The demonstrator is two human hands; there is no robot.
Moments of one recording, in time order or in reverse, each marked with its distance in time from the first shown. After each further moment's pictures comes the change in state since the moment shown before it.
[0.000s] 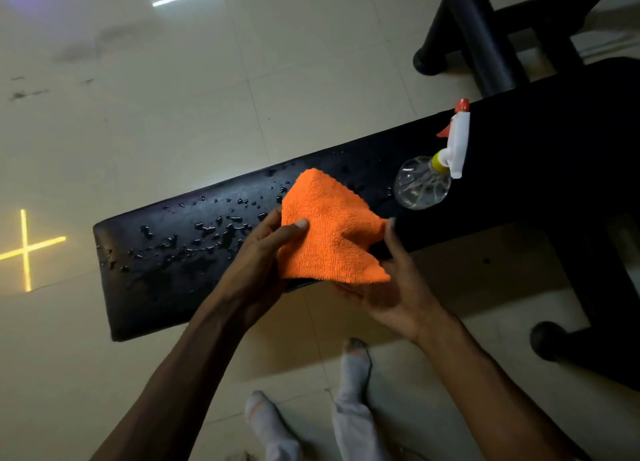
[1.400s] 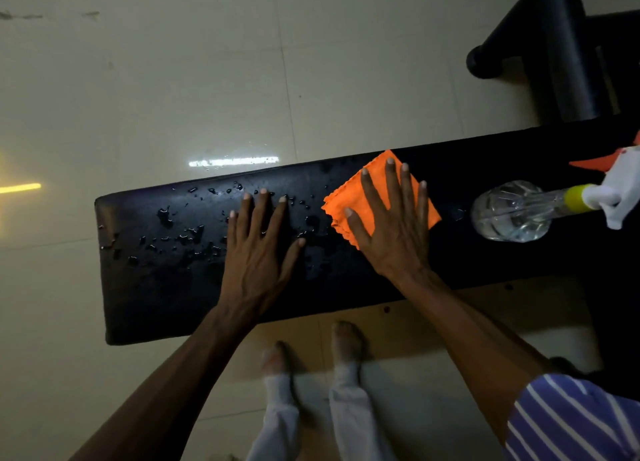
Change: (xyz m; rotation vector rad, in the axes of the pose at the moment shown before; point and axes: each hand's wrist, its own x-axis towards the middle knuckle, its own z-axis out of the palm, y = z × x) left_hand 0.089 -0.052 -0.160 1.559 0.483 0.497; right_hand 0.174 -0.002 0.032 -2.079 0.610 -0.849
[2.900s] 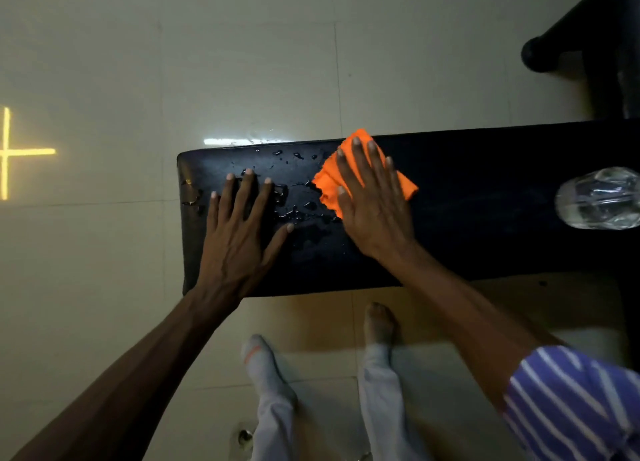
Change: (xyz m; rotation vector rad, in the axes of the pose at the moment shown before) left_hand -0.052 -0.140 -0.036 0.093 0.080 -0.052; right_hand 0.004 -0.154 0.017 0.055 -0.063 -0.244
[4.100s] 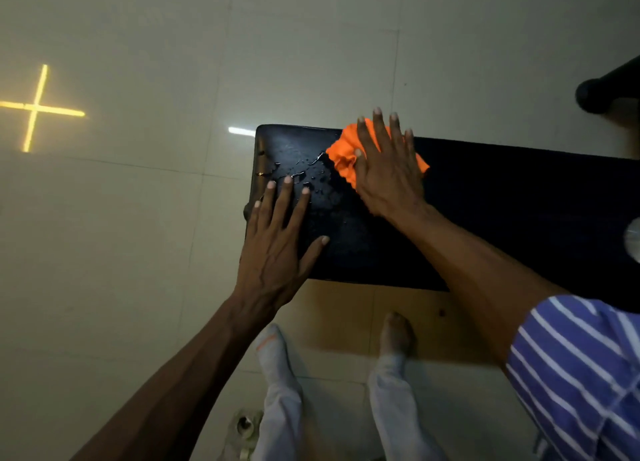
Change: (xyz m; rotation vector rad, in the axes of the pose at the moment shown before) left_hand -0.059 -0.036 0.005 -0.111 0.001 -0.101; right_hand 0.062 -0.089 0.002 -0.008 -0.126 -0.014
